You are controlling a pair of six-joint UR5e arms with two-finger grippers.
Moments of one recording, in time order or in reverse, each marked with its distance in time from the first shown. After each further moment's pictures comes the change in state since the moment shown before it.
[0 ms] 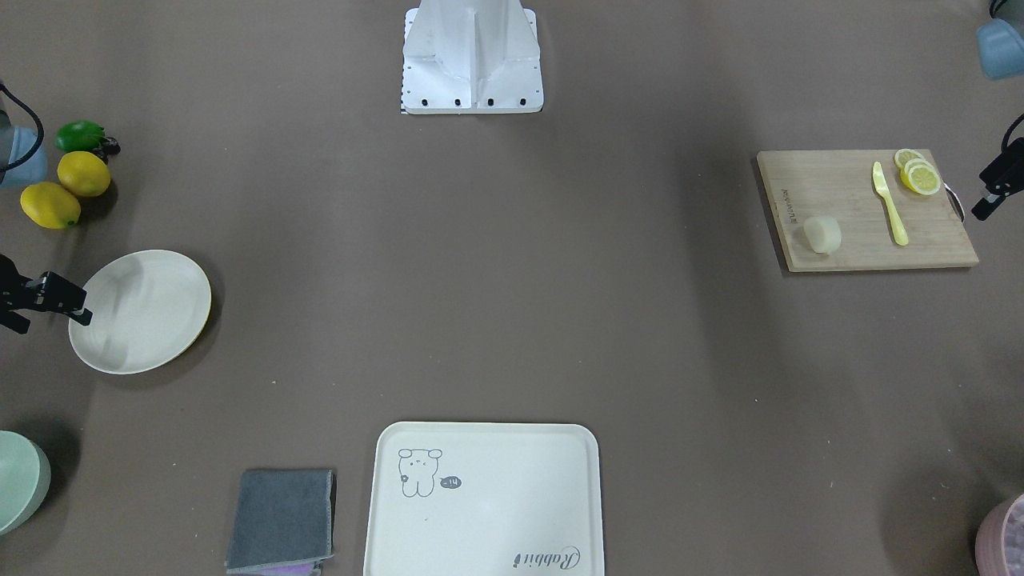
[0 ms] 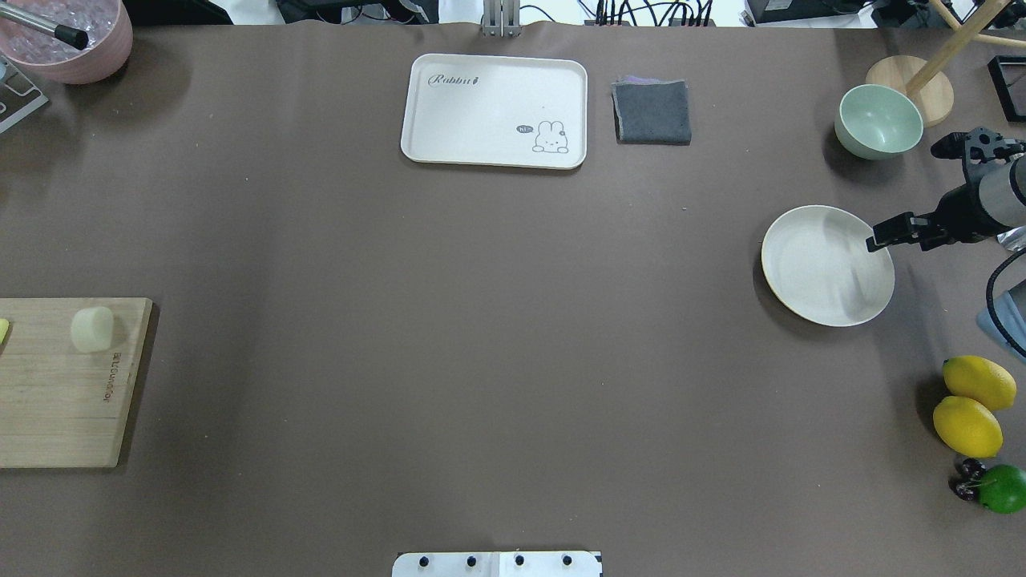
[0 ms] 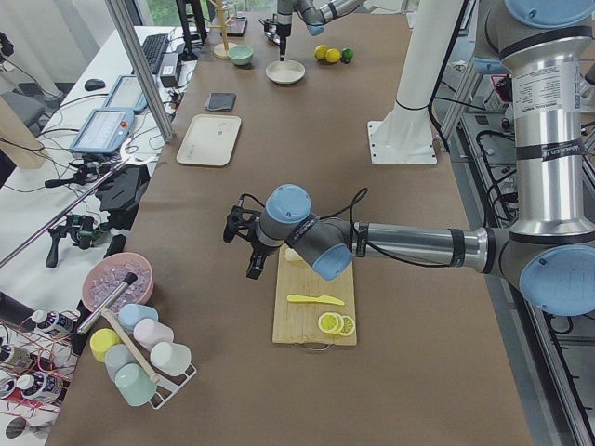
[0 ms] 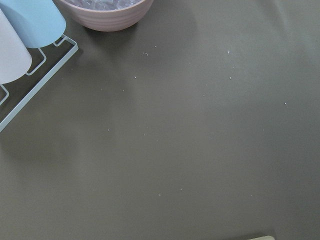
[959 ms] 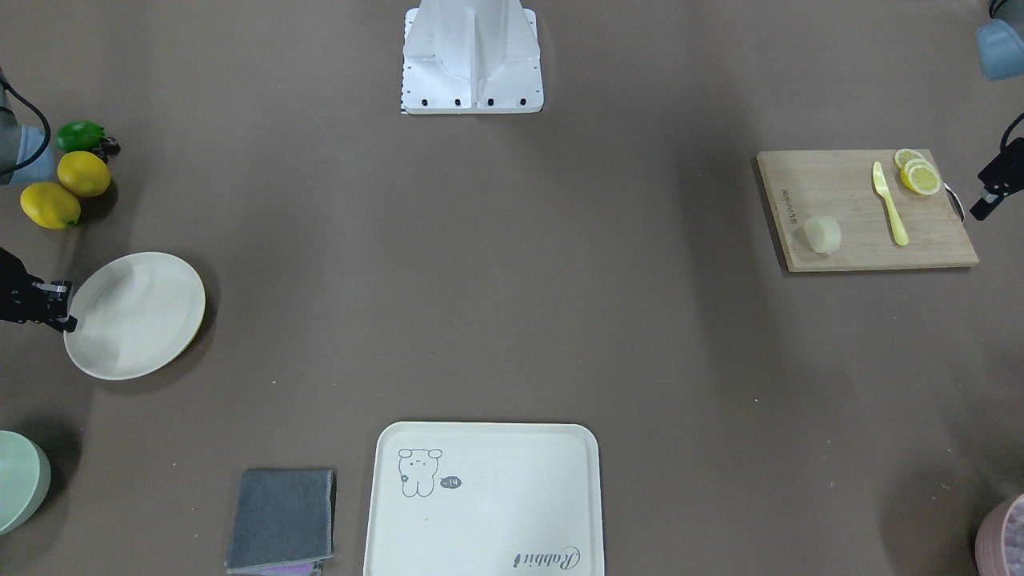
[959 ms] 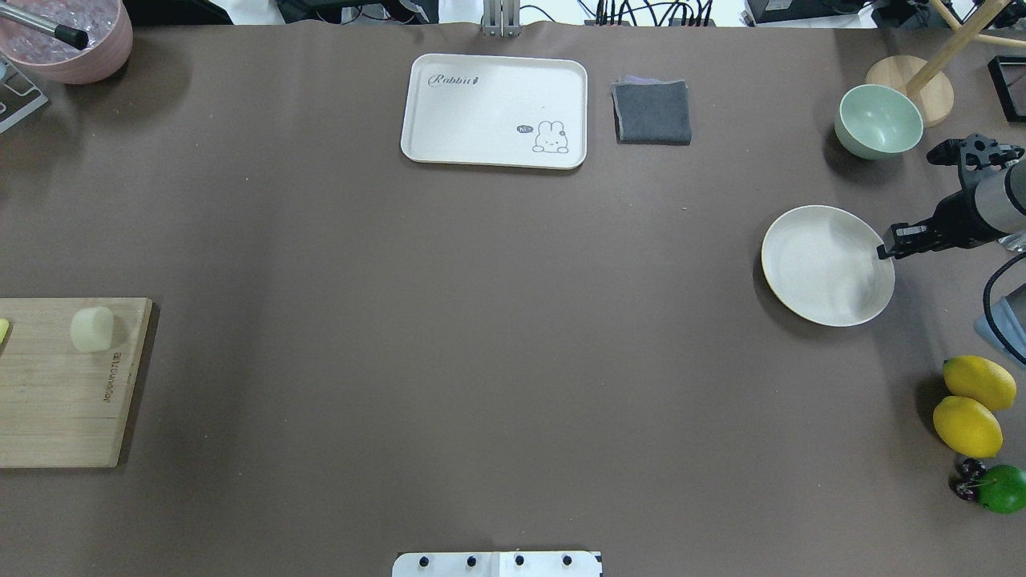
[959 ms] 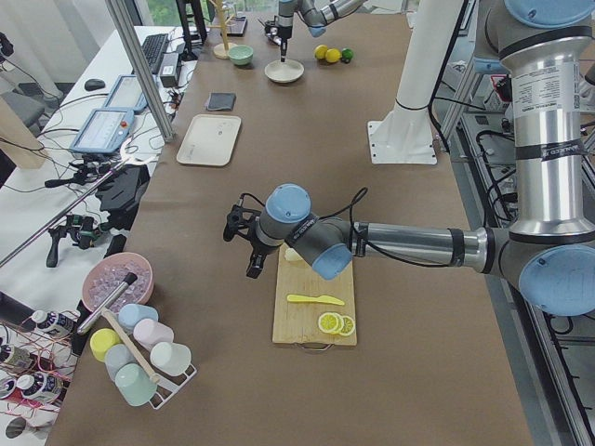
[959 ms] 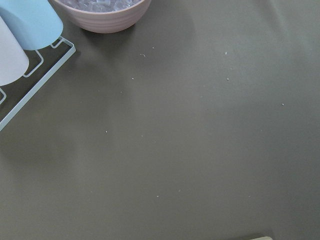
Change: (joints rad) left arm 0.003 -0.002 0.001 -0.003 -0.002 -0.001; right arm -0.017 -0.006 0.006 0.006 -0.028 -0.001
